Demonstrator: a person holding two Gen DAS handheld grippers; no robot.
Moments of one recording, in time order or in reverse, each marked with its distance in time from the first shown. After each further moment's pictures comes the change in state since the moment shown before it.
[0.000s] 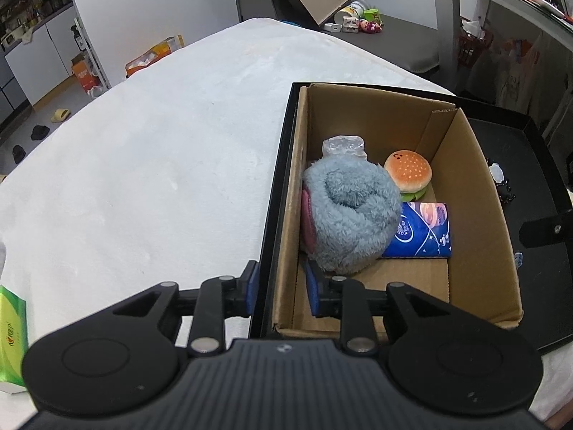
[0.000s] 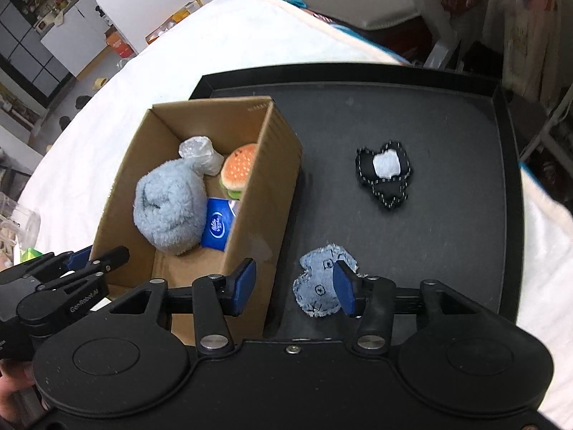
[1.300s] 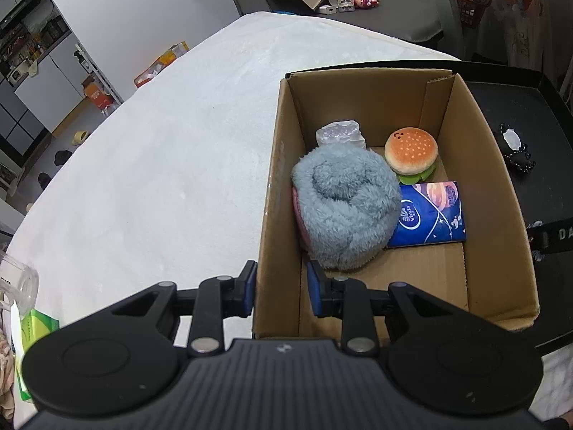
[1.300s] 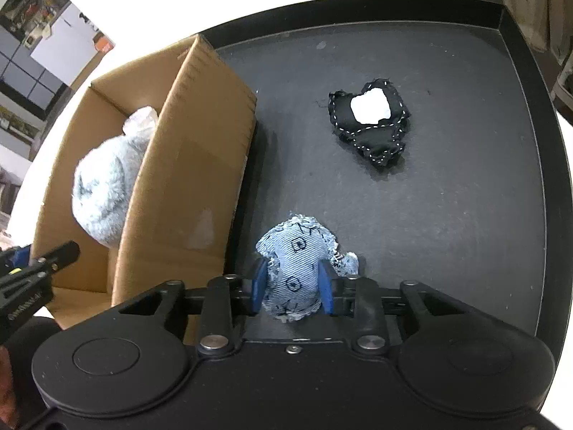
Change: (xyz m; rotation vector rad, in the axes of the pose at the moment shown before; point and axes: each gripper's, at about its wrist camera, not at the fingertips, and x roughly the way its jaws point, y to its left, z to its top) left arm 0.008 -0.038 0.005 0.124 0.041 0.142; right arm 0.059 -0.043 -0.020 0.079 0.032 0.043
